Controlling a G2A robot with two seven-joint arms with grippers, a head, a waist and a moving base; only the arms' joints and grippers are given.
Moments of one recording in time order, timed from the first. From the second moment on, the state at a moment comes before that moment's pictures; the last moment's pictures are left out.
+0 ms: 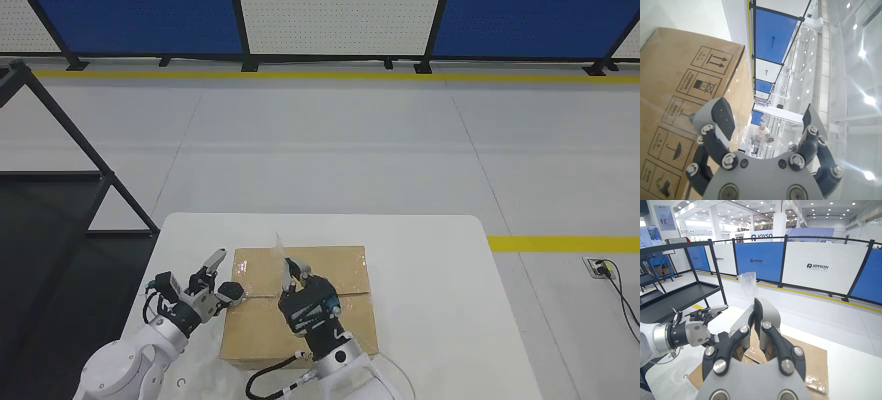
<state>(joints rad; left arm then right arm) 1.24 -1.13 -1.54 -1.73 -0.53 0.28 -0.42 -1.19 -1.64 0.93 -1.84 -1.66 0.12 0.11</state>
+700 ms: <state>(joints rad) 1.25 -1.13 -1.54 -1.74 -0.52 0.28 -0.41 -1.22 -1.64 1.00 -1.86 -1.64 0.11 -0.03</state>
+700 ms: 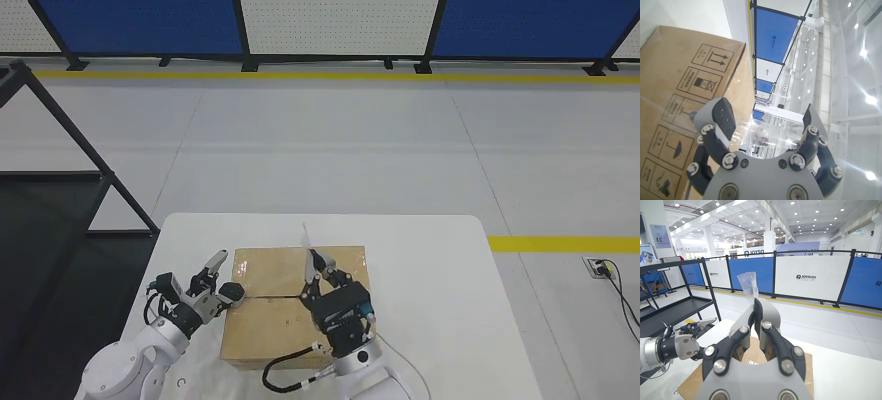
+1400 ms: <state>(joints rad) 1.23 -1.13 -1.53 -1.73 -0.51 0.29 -0.41 -1.27 -1.63 1.07 -1.85 -1.59 0.13 -0.01</state>
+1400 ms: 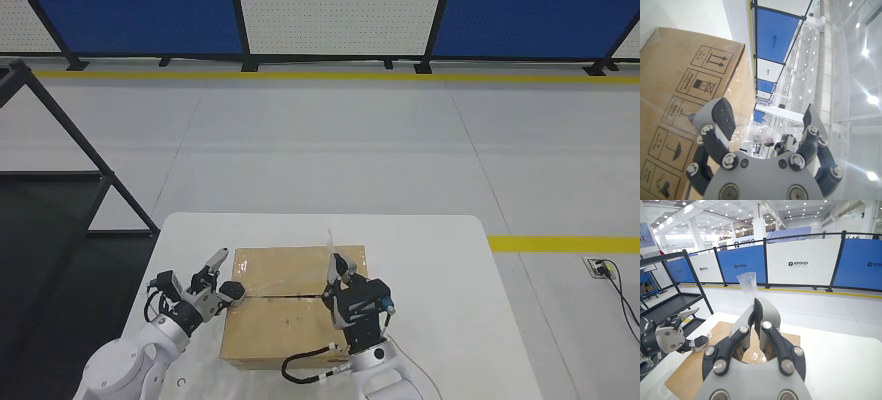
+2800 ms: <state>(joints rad) 1.22 -1.13 -1.52 -1.73 -0.51 0.29 -0.41 -1.33 -1.61 1.17 -1.83 -1.49 0.15 0.06</state>
